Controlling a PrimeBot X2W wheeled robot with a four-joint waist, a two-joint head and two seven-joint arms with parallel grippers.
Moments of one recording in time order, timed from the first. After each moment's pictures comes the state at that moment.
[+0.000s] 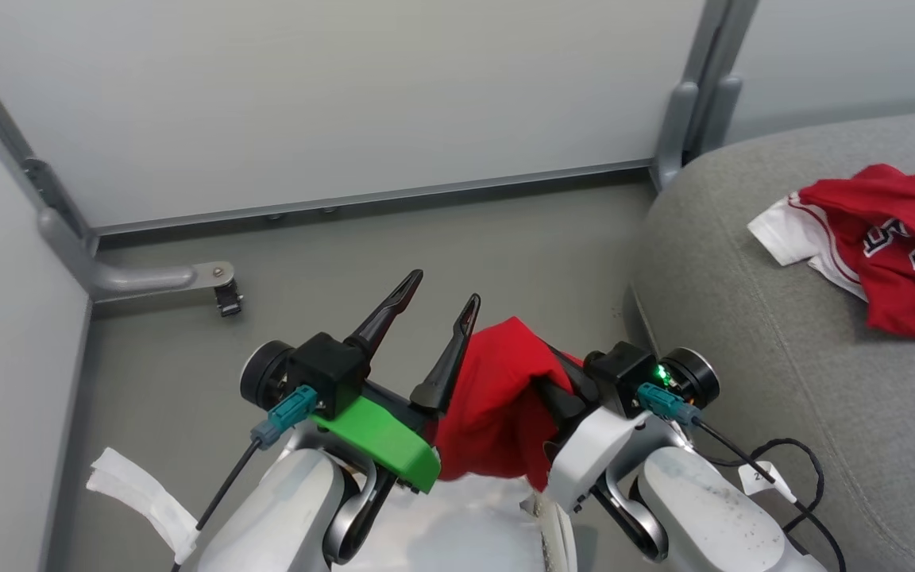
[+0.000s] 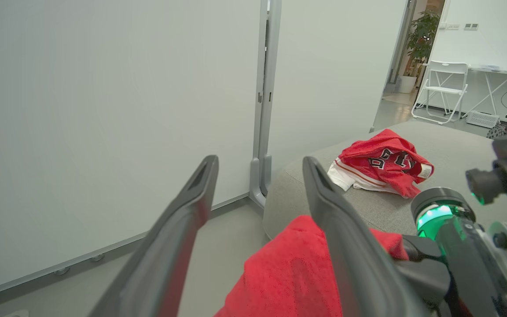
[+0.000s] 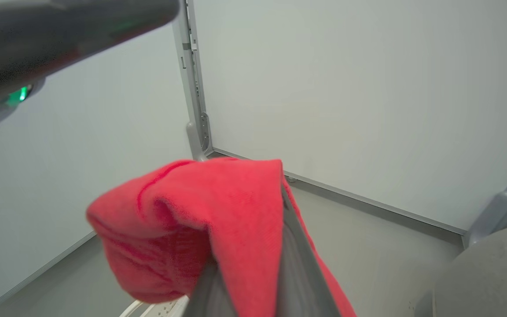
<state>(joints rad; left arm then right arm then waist) -0.40 0.14 -0.64 0.30 -0.47 -0.13 -0.26 -0.45 -0.05 0.57 0.50 0.27 0.13 -0.26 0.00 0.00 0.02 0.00</state>
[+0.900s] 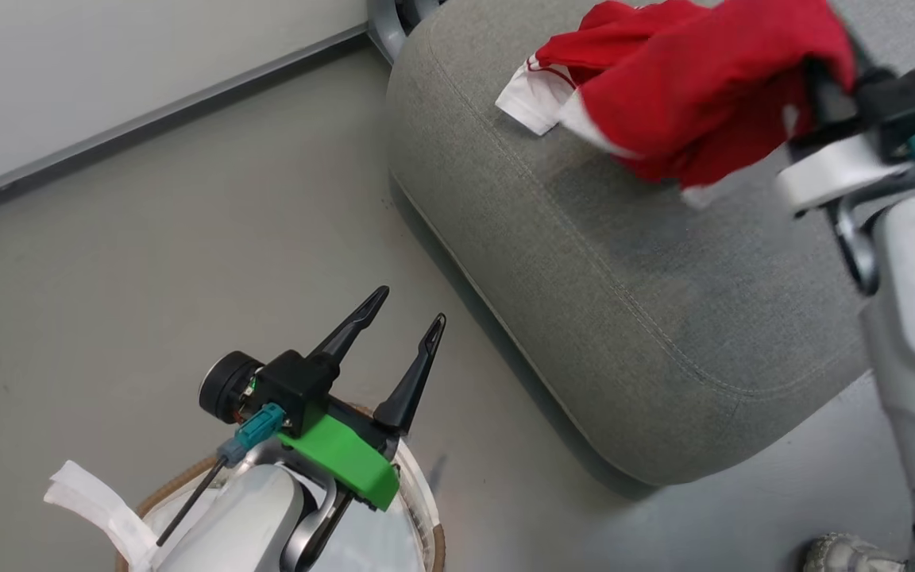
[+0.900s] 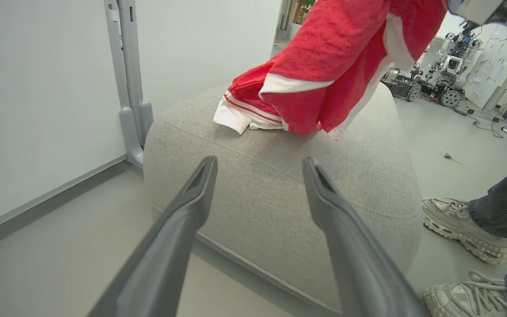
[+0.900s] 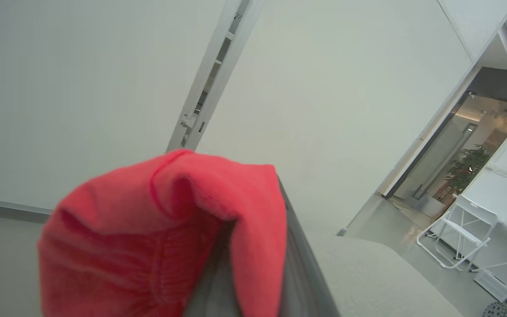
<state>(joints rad) -0.38 0.25 -0.66 0.27 -0.46 -0.13 -0.26 -0.73 -0.19 0.04 0.36 -0.15 0.13 -0.26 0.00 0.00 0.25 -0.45</state>
